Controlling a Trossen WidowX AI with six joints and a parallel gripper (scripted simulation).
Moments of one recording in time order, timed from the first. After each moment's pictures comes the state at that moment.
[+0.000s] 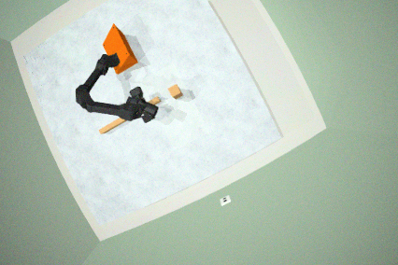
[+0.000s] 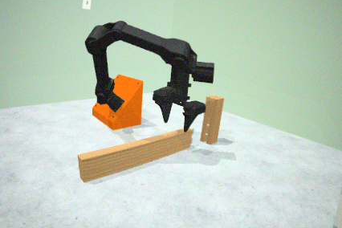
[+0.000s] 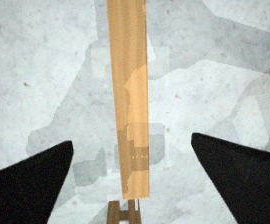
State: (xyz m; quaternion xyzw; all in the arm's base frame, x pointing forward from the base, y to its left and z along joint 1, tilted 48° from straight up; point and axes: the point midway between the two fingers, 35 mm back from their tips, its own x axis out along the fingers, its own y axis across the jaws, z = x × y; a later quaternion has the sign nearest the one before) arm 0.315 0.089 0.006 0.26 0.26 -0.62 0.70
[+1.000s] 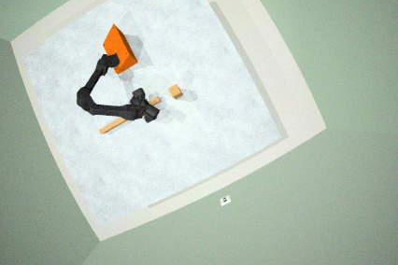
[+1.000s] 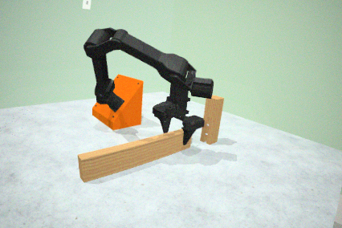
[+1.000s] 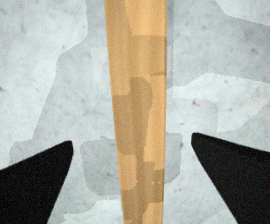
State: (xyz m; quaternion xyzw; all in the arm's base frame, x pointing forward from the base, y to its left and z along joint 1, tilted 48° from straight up) arm 0.322 0.057 -0.025 0.26 0.26 -0.61 0.70
